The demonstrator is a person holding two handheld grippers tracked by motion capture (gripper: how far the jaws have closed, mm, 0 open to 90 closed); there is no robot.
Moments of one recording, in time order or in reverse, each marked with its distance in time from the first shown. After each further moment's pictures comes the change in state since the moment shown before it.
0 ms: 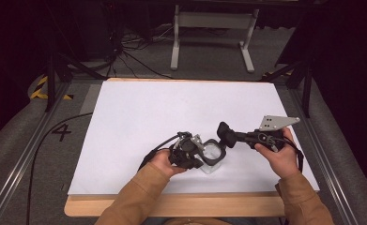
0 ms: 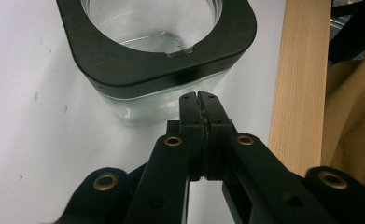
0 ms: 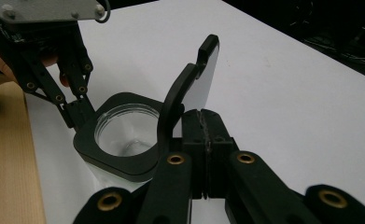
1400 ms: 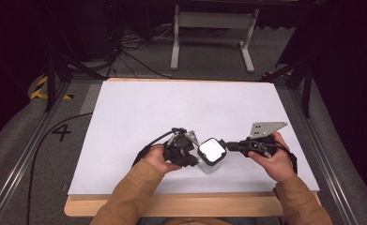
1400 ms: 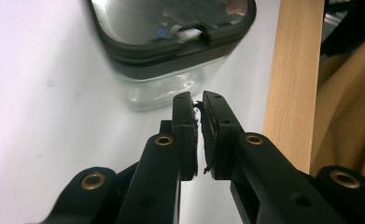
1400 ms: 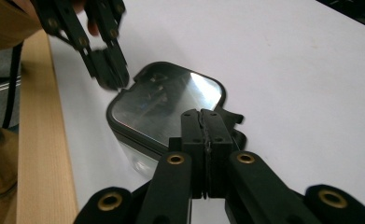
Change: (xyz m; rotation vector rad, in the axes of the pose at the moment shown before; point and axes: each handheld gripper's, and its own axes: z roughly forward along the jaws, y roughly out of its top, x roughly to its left) left arm 0.008 -0.005 -0.029 -0.017 0.012 -0.018; right arm 0.015 -0.004 0.015 0.088 0.097 -0.026
